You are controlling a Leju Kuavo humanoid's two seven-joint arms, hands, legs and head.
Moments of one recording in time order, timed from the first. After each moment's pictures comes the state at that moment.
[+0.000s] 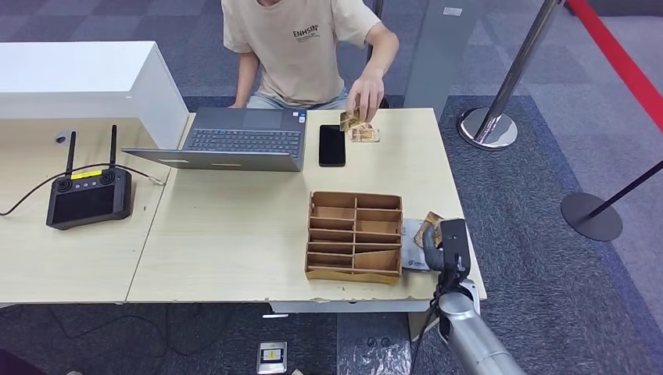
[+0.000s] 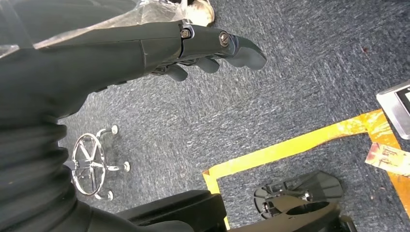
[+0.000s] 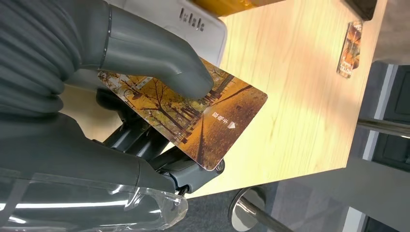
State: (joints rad) left arm -0.11 0.03 -1.12 -0.20 0.52 0.44 0.20; right arm -0.36 -0.09 0.29 -0.84 -0.06 -0.62 -0.26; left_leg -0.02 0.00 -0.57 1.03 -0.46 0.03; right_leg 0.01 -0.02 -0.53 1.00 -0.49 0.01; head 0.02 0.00
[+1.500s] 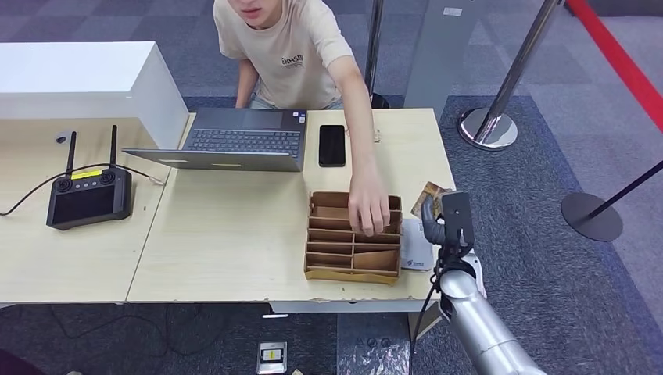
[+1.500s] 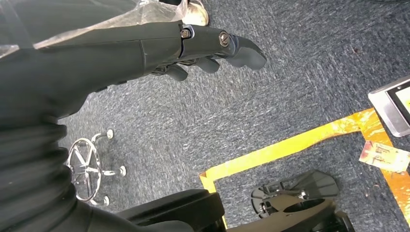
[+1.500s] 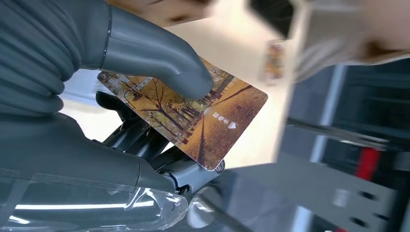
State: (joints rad) left arm -0.11 0.03 -1.12 -0.20 0.51 0.43 0.18; right arm -0.39 -0.14 0.34 -1.08 -0.02 -0.62 -0.14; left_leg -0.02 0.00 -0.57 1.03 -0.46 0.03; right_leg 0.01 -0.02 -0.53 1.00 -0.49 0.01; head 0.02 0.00
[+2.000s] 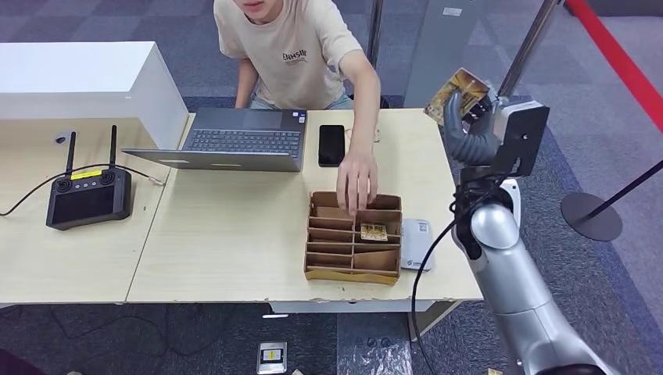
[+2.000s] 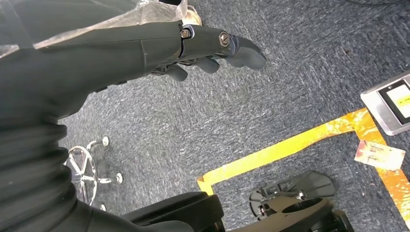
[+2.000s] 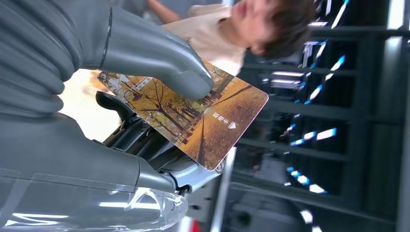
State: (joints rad) left arm -0.11 0.04 -1.13 -0.20 0.48 0.42 0.16; right arm -0.58 -0.20 0.35 -1.52 -0.05 -0.53 -0.03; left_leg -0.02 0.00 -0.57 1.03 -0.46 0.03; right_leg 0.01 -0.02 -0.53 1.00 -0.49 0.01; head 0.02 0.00
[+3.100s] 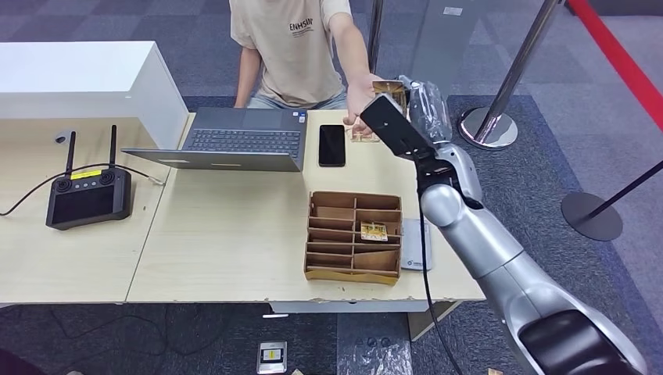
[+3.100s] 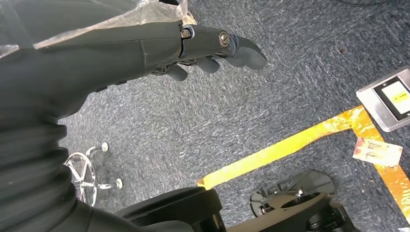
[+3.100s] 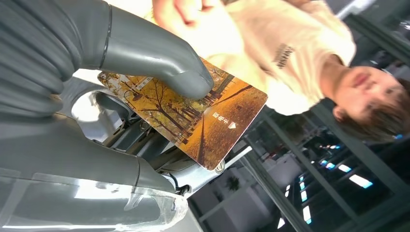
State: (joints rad) left arm -0.12 0.03 -1.15 -0.20 0.47 0.43 0.17; right arm -0.81 -0.18 0.60 -1.21 0.52 -0.48 0.23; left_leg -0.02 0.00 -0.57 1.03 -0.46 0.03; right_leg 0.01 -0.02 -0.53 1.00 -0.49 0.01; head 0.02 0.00
